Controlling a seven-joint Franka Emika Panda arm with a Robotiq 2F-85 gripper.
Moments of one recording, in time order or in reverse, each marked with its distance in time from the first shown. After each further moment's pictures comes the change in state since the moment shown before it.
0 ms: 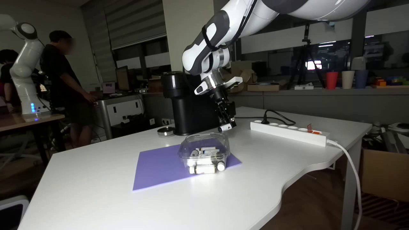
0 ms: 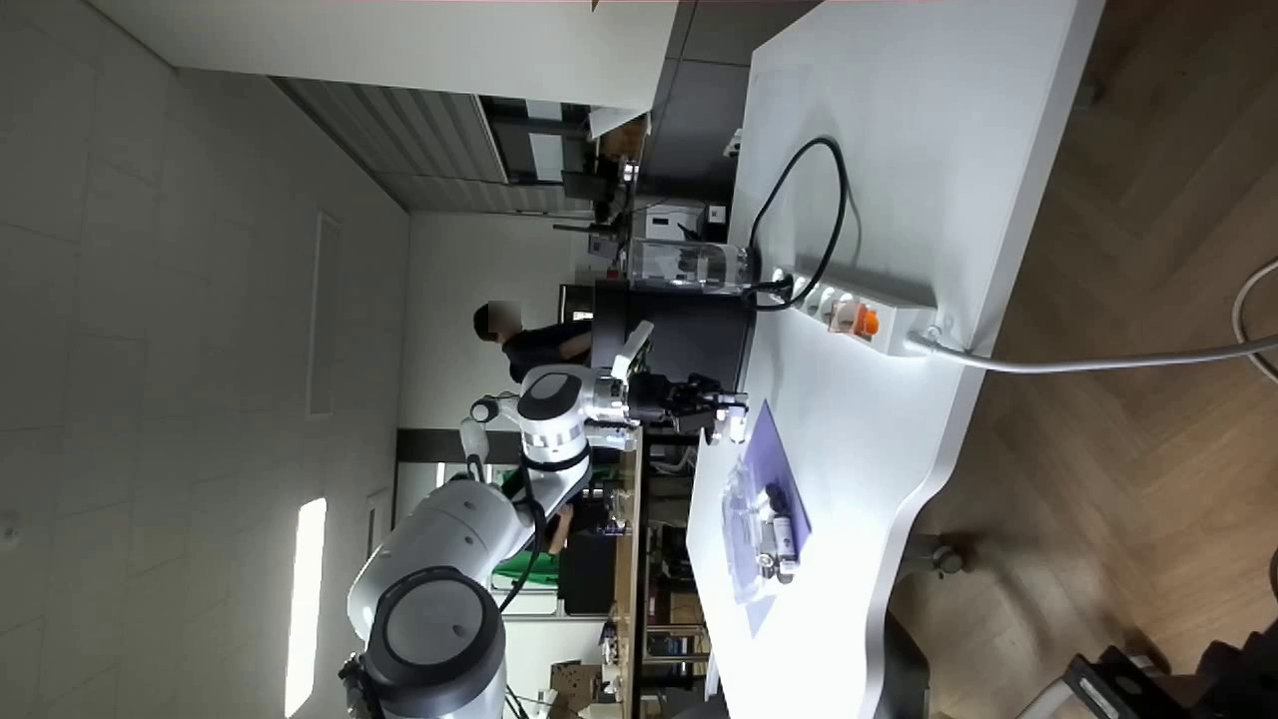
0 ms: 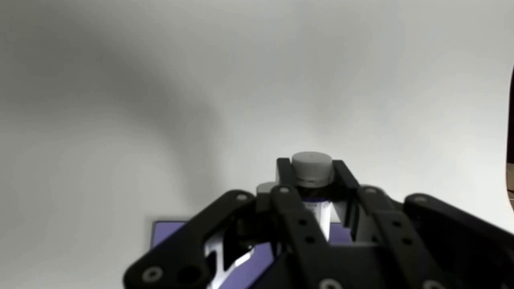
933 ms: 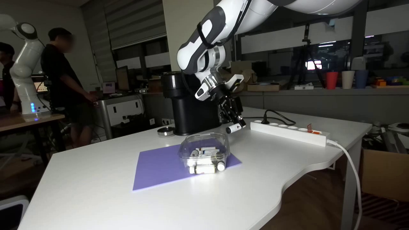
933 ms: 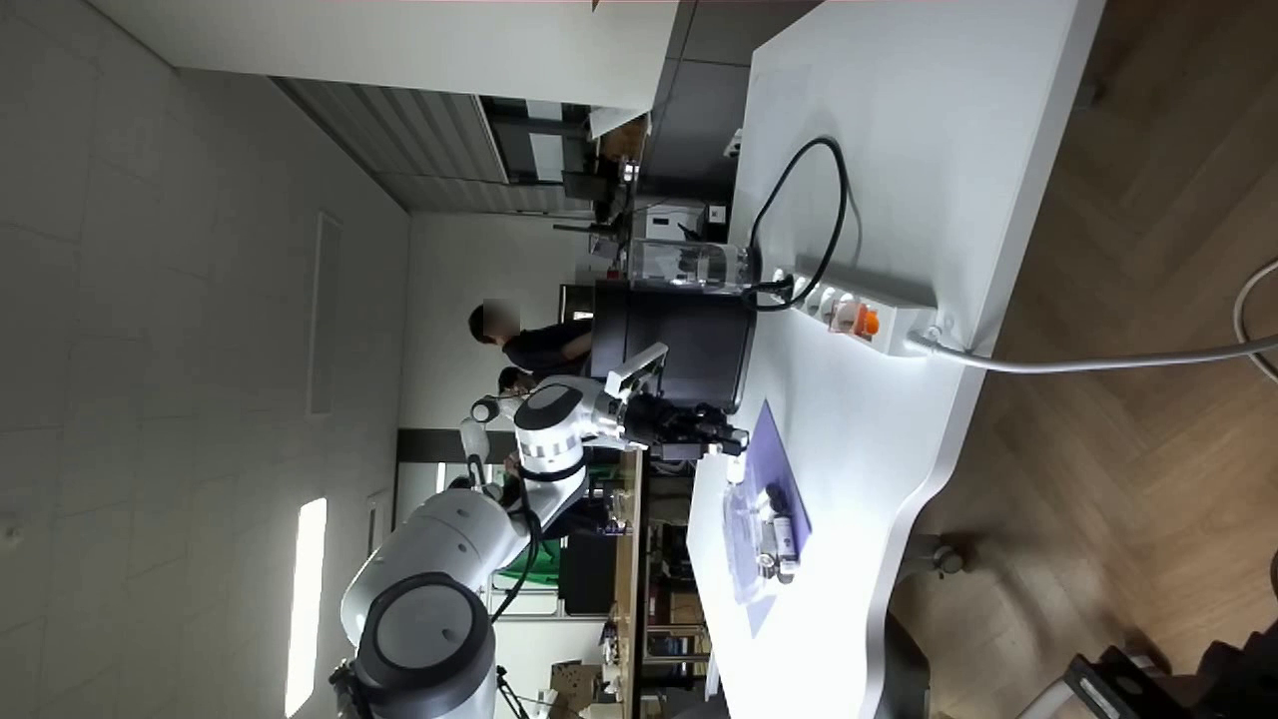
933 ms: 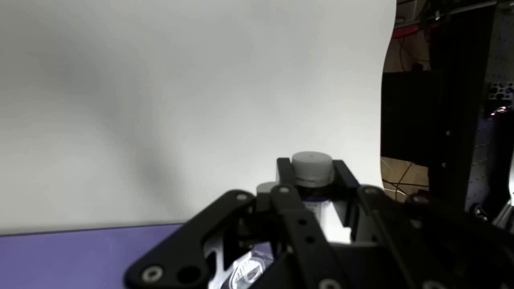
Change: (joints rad) arm 0.023 -0.030 0.004 -0.039 -0.012 -0.269 -0.057
